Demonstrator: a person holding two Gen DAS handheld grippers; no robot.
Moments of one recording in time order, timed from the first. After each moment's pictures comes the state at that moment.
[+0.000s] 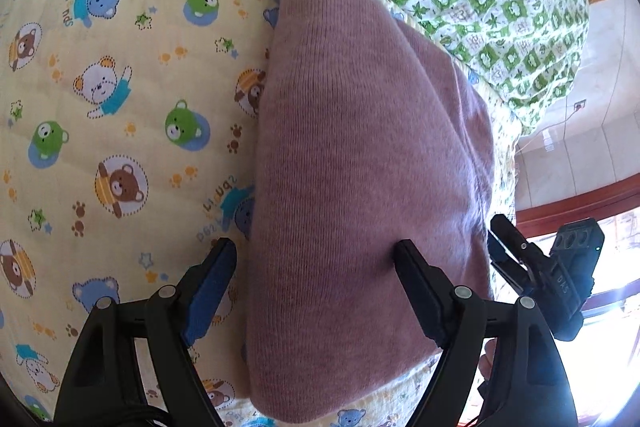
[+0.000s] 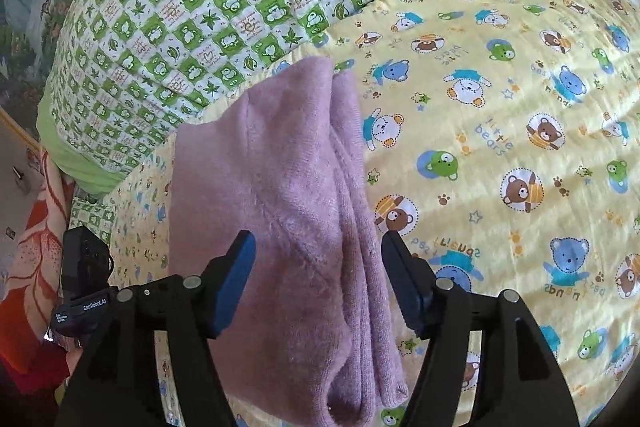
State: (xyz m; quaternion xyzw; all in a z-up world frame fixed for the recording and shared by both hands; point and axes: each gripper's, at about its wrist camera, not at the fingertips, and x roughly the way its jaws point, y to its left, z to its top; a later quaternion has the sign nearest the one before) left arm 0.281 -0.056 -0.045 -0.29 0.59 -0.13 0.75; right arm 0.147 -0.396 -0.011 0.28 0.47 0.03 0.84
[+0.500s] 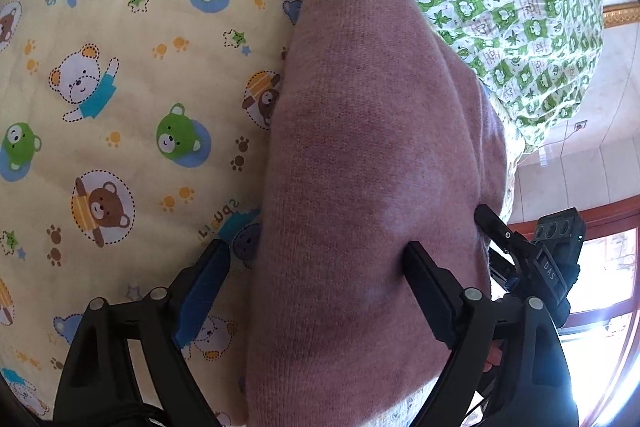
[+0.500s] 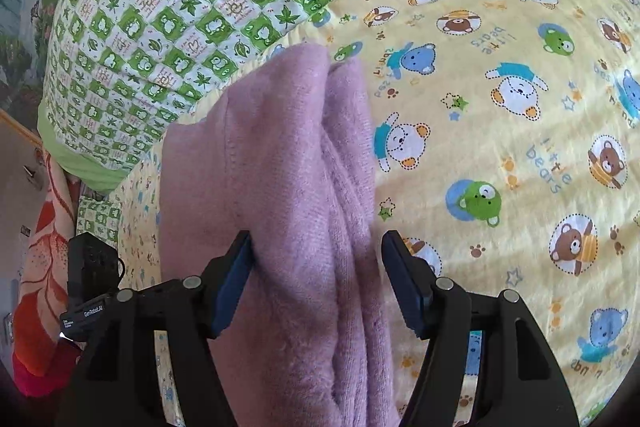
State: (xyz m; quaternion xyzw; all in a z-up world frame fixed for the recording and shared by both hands) left arm 0.300 -0.054 -0.068 -0.32 0.59 -0.12 0.73; right arm 0.191 -0.404 -0.041 0.30 0.50 0.06 0.81
